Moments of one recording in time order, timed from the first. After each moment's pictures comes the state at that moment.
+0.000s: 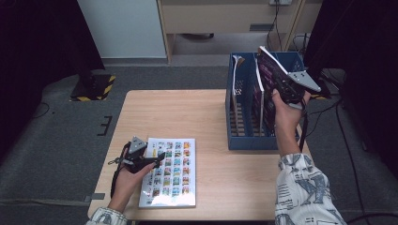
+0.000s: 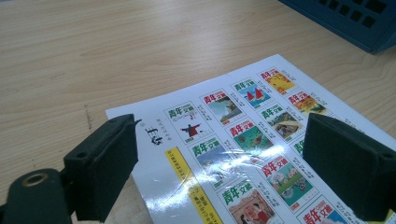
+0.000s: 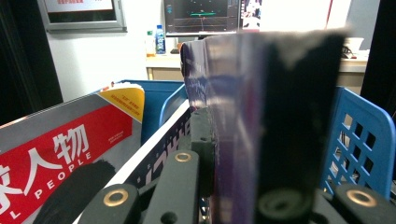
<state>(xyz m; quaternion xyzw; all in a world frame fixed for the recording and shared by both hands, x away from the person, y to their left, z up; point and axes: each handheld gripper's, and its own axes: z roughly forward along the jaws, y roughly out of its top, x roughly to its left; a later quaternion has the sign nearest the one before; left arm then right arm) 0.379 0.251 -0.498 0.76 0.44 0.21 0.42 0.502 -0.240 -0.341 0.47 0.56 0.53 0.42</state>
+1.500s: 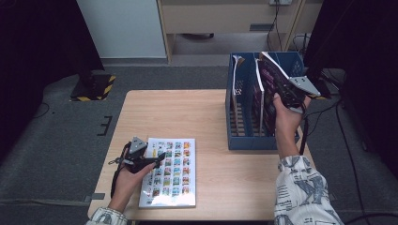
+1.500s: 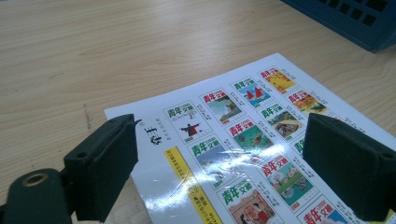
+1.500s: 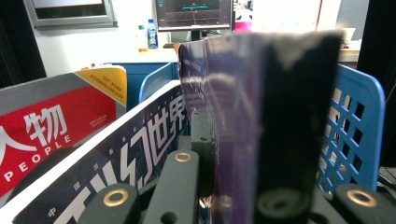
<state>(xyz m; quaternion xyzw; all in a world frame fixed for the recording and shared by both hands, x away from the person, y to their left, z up) 0.380 0.250 -0.498 0.76 0.44 0.21 0.42 0.504 -0.248 -0.361 0.49 0.56 0.52 0.42</state>
